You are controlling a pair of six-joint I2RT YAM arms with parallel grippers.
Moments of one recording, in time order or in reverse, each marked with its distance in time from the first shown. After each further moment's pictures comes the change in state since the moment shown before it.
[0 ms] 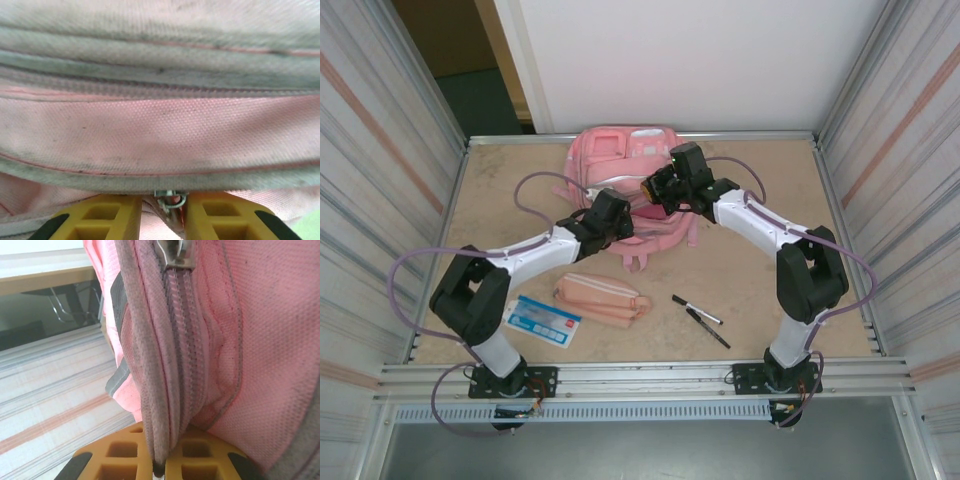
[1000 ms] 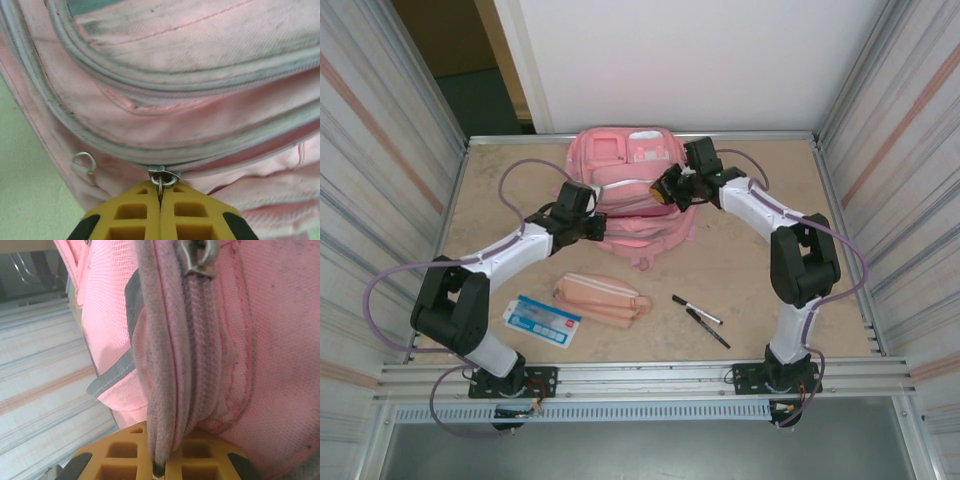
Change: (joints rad) left arm 0.190 -0.087 -0.058 -0.079 0.208 0.493; right arm -0.134 0.116 0.097 -0.150 -0.213 -0.265
